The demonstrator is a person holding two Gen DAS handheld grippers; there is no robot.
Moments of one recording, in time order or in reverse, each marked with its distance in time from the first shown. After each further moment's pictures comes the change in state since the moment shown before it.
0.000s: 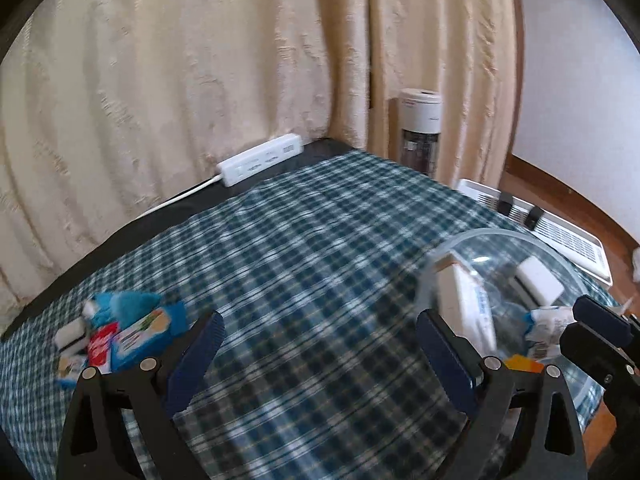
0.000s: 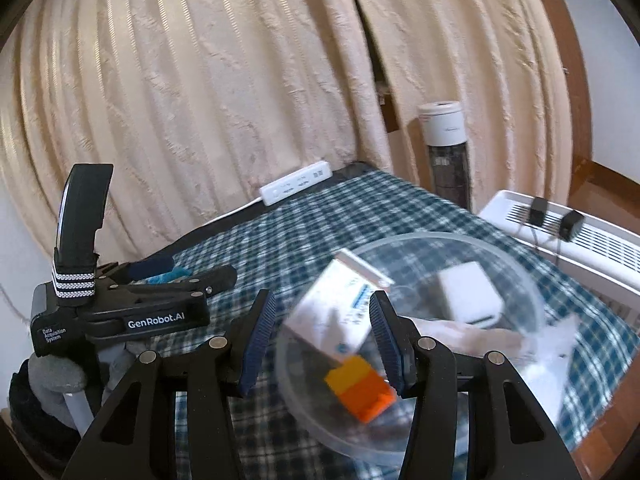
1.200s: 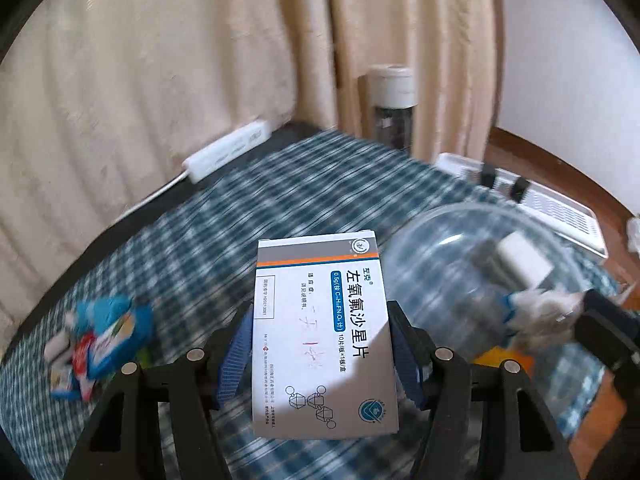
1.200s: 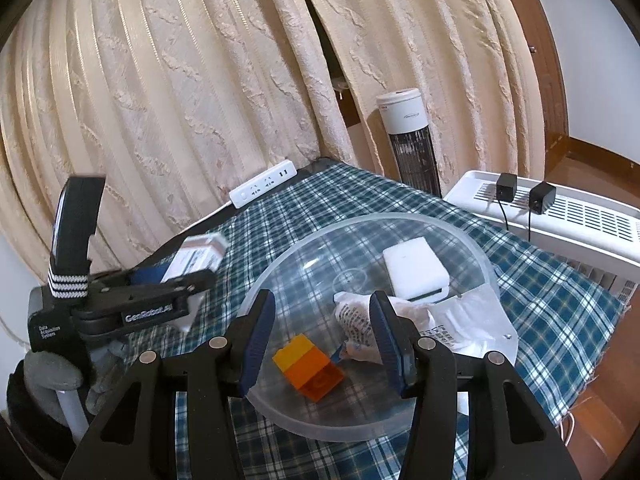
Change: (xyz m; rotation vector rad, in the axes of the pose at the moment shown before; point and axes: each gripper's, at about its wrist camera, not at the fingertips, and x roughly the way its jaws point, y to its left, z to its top) left arm 0.014 -0.056 0.005 0.113 0.053 -0.052; right arm -0.017 -0.042 -0.012 0.105 -0.010 -0.074
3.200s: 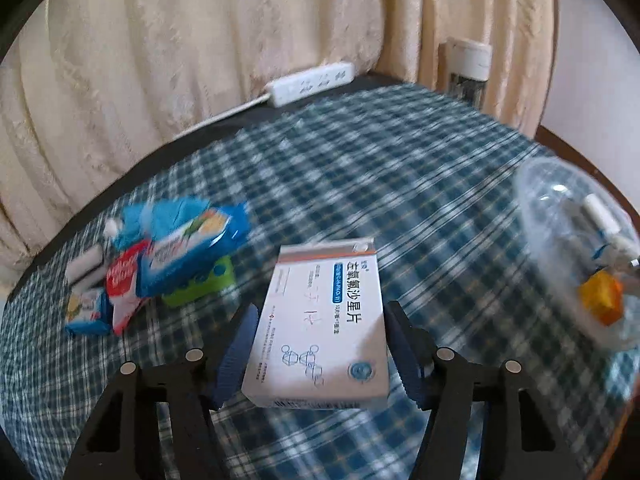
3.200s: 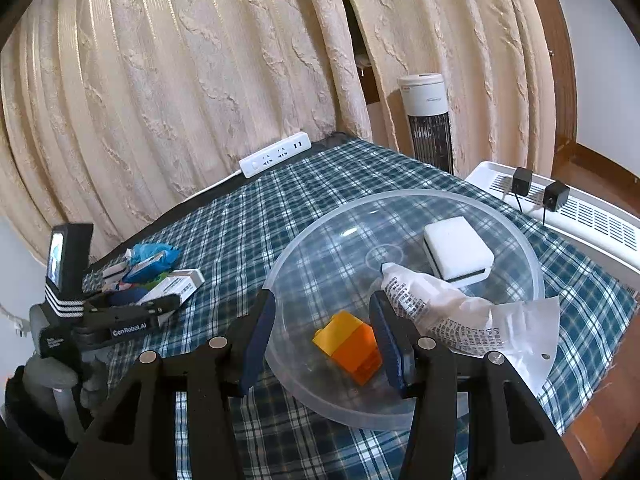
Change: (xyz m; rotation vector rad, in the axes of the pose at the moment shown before) left arm 0.010 0.099 -0.066 -0.134 0.112 0.092; right arm 0.018 0.039 -0.013 -0.069 0.081 -0.021
